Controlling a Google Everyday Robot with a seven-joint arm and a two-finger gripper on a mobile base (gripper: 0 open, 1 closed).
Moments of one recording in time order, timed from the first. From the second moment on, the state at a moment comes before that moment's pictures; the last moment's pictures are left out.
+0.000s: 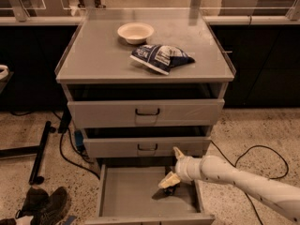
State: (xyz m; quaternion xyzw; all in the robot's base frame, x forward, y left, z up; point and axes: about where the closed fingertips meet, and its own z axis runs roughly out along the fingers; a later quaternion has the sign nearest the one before) arm 0.587 -0.090 0.385 -0.51 0.75 0.15 0.39
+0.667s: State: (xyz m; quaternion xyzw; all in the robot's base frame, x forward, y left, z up) arm 0.567 -0.105 0.305 -0.54 0.74 0.21 0.34
